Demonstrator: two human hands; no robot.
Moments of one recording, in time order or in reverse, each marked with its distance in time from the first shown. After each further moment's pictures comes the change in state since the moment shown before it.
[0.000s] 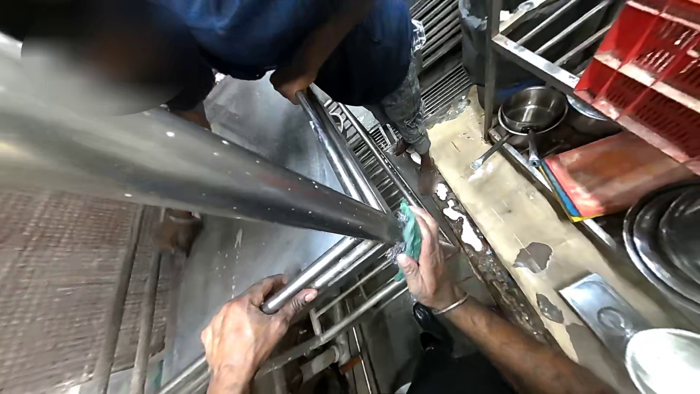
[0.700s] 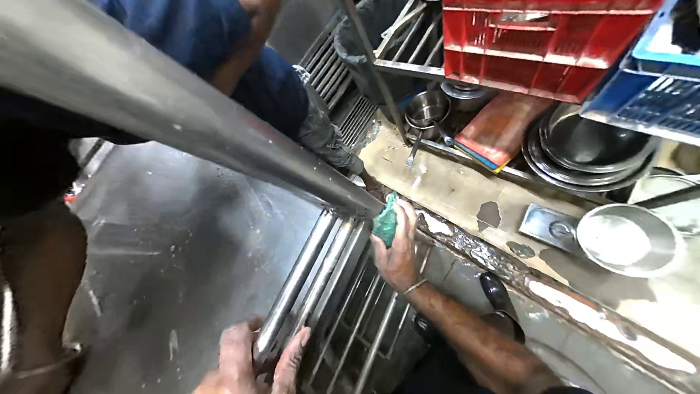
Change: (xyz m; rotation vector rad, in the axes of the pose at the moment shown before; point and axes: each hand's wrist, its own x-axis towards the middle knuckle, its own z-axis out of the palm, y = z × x) left_hand 0.008 -0.027 0.003 -0.065 0.067 0.614; right_hand -0.038 0.012 0.081 -0.410 0.585 0.175
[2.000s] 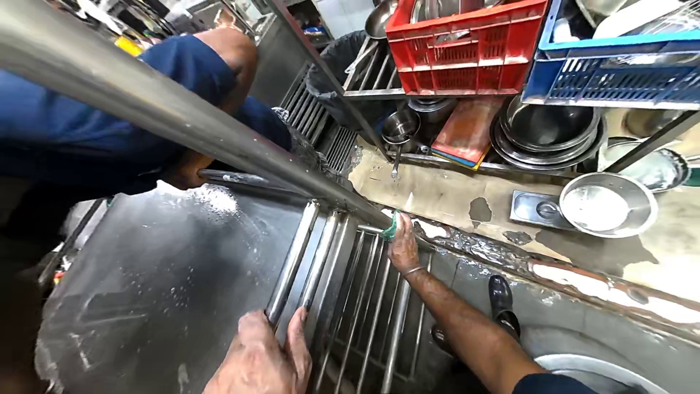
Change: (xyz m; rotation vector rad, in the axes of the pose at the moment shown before) left_hand -0.003 0.014 0.013 0.236 0.259 0.102; right_hand -0.055 0.124 0.026 -0.403 -0.062 0.185
